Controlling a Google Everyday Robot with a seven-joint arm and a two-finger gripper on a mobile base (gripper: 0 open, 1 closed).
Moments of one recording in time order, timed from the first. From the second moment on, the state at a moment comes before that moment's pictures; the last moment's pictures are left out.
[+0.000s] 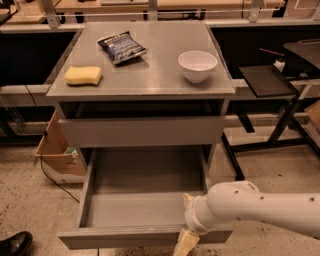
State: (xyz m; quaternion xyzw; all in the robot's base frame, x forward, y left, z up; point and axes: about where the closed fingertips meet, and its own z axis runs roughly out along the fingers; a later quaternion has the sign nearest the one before) arm 0.403 -0.068 0.519 -0.61 0.76 0.13 0.19
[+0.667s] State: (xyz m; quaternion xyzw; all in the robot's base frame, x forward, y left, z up) arm 0.426 -0.042 0.462 -0.58 0.77 0.15 0.21
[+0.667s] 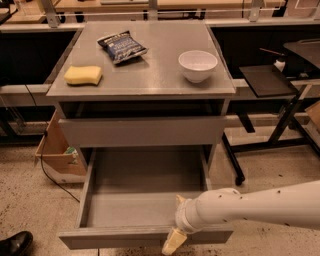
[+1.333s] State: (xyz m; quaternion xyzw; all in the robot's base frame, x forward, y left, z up) arm 0.470 -0.037 0.434 -0.56 0.78 0.12 0.24
